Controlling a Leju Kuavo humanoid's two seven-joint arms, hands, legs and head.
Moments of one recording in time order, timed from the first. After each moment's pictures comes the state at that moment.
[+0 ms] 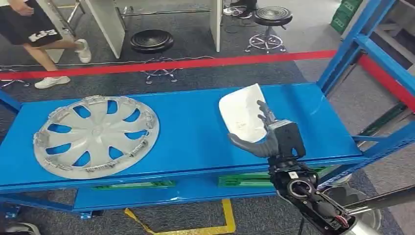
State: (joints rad) left arm -0.12 0.10 -0.94 -0.23 0.86 0.19 0.14; right arm -0.14 -0.15 0.39 -1.70 0.10 -0.51 -0.13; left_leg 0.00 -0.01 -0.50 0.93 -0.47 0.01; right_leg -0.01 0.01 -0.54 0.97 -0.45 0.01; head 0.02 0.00
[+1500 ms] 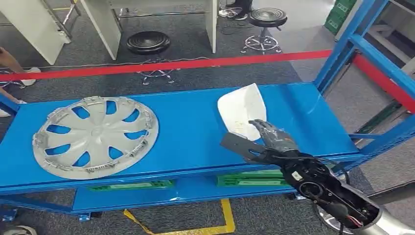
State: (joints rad) left arm -0.11 0.11 -0.94 -0.22 0.89 0.19 0.13; right arm -0.17 -0.33 0.39 -1.84 0.71 0.10 0.67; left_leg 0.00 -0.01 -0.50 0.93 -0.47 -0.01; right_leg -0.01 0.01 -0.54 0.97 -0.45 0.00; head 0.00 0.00
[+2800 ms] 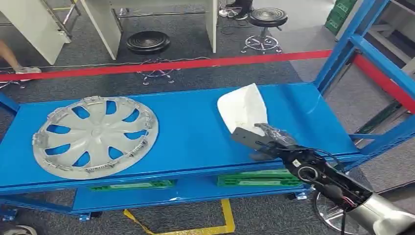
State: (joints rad) left arm -0.12 0.11 -0.94 -0.22 0.88 0.17 0.14; right arm -0.28 -0.38 0.45 -1.53 0.55 0.01 0.52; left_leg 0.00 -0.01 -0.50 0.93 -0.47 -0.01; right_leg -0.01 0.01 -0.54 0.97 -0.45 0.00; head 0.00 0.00
